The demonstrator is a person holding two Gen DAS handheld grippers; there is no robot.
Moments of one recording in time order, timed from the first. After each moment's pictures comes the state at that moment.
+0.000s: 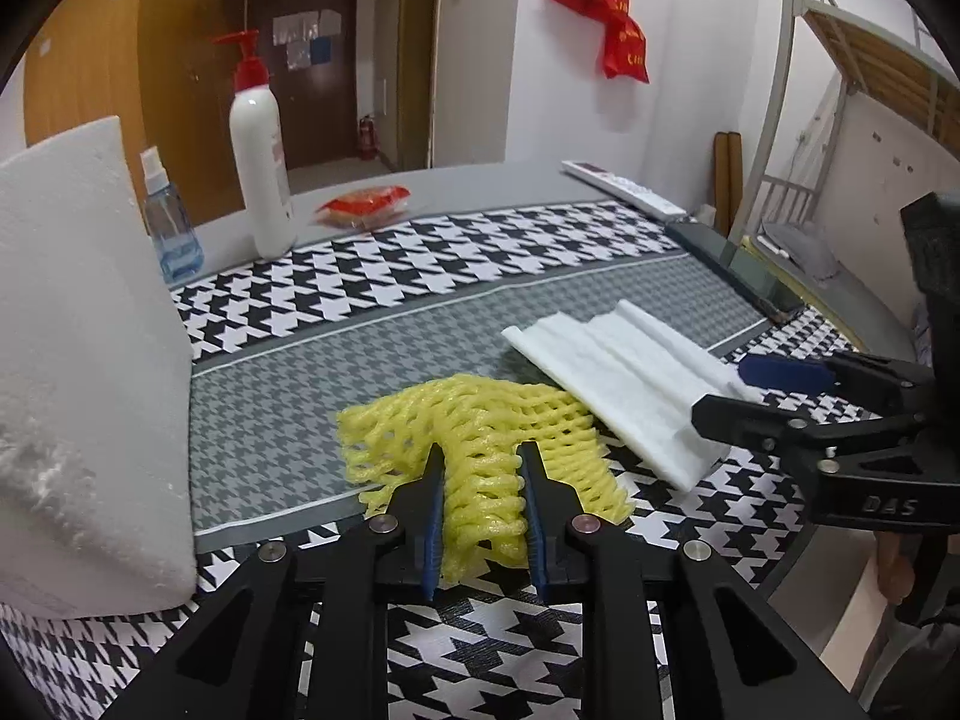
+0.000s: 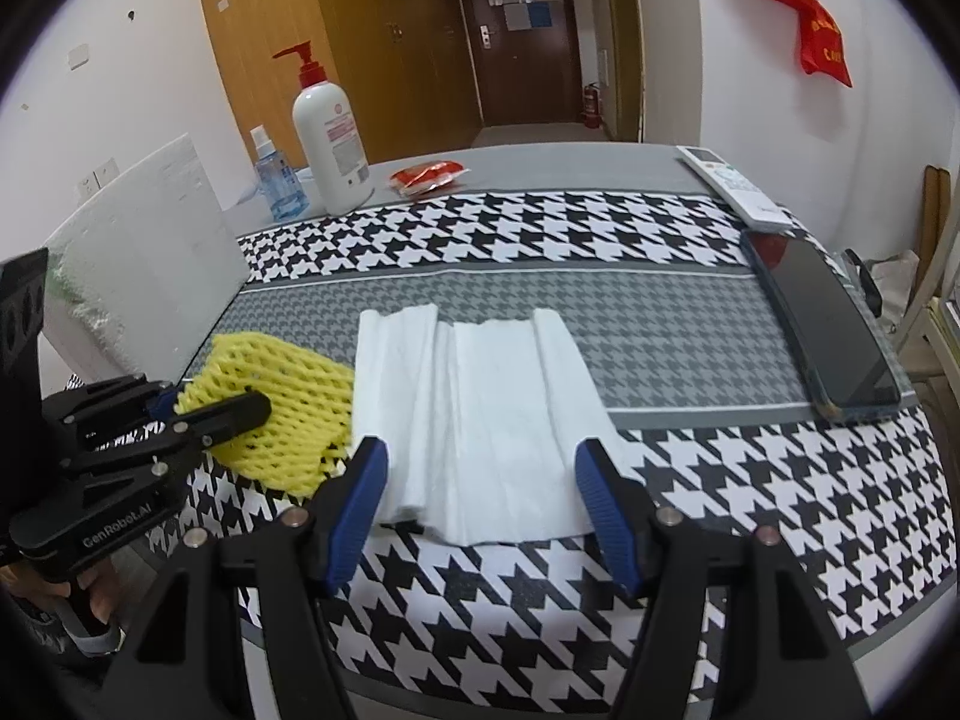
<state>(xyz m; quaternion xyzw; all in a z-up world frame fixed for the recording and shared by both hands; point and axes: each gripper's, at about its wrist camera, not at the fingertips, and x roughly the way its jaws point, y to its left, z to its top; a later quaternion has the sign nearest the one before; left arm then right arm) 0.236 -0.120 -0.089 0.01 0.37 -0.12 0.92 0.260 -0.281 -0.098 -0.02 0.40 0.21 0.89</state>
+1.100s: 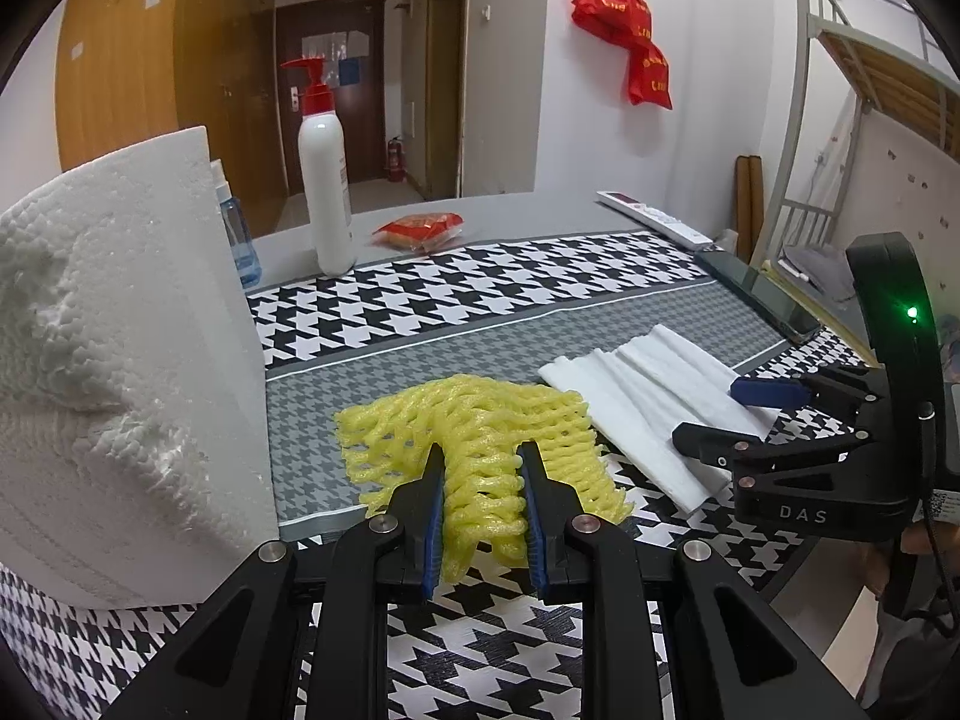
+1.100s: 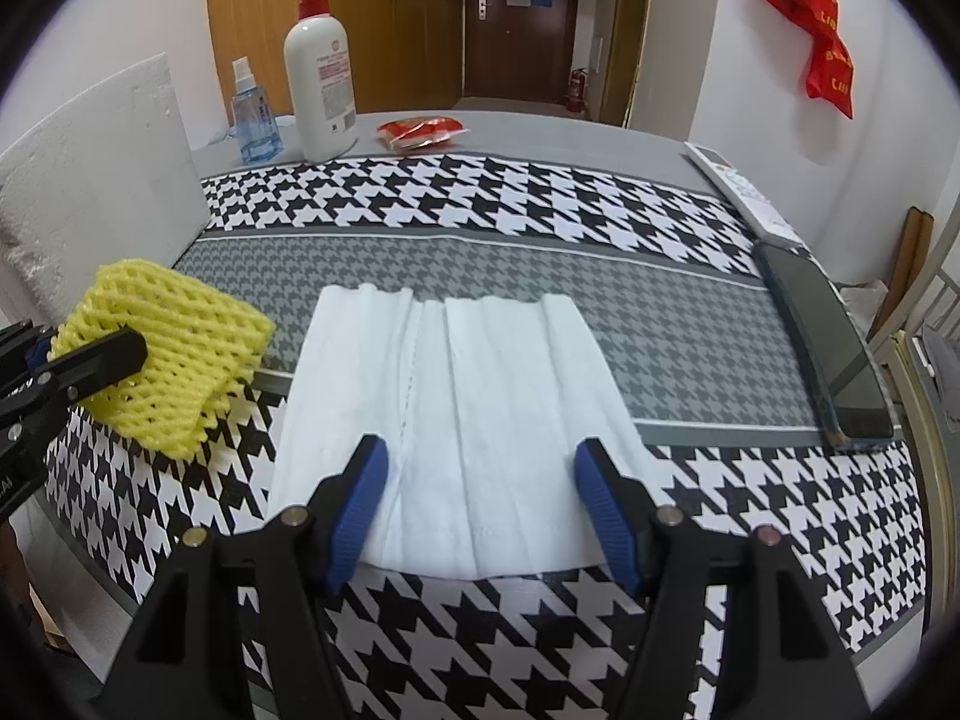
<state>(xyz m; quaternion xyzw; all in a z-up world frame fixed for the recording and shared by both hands) 0.218 -0.094 -0.079 0.01 0.35 -0.09 0.93 0.275 -0.248 -0.117 -0.09 0.42 0.16 0.89</state>
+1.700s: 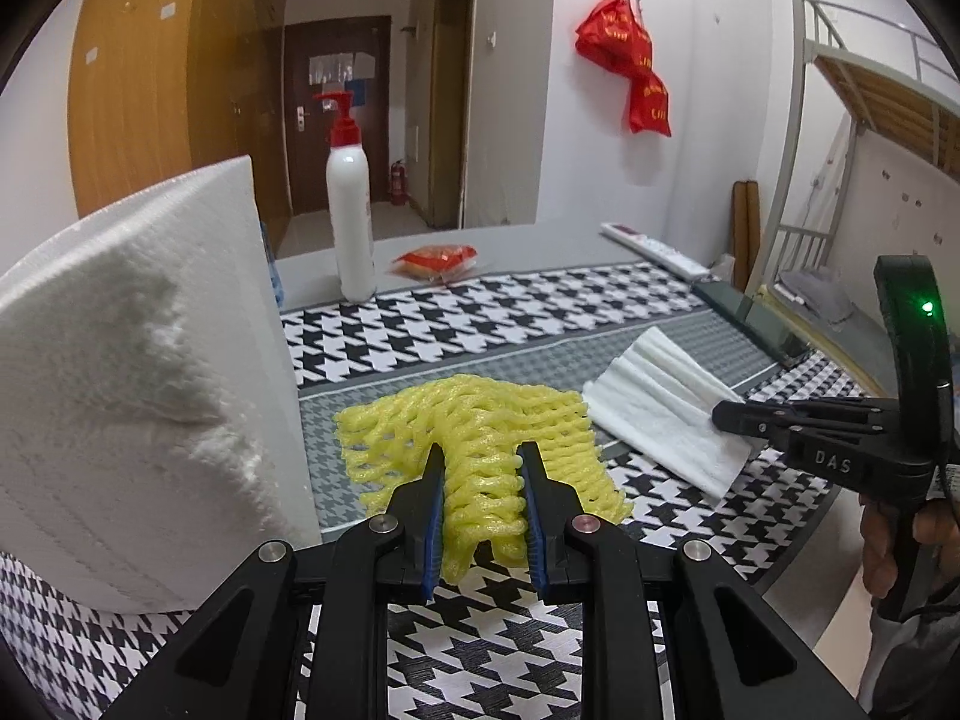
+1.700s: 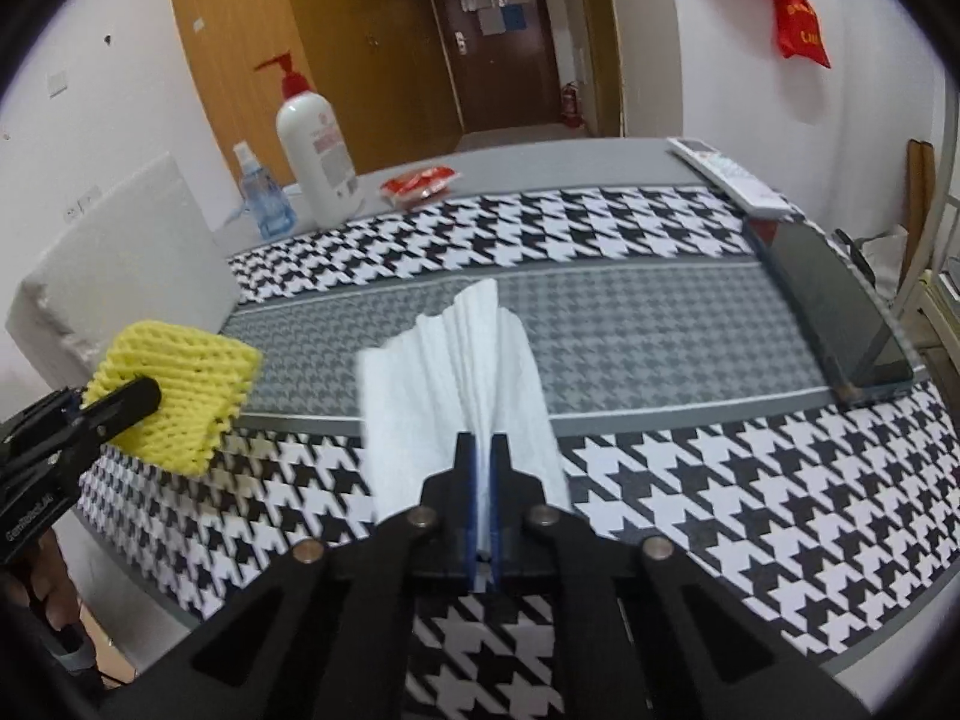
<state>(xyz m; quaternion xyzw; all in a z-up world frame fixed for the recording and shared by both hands) 0.202 -0.075 -0.063 0.00 0.31 -0.09 0.95 0.260 -0.275 -0.099 0.01 0.39 0.19 0.90</state>
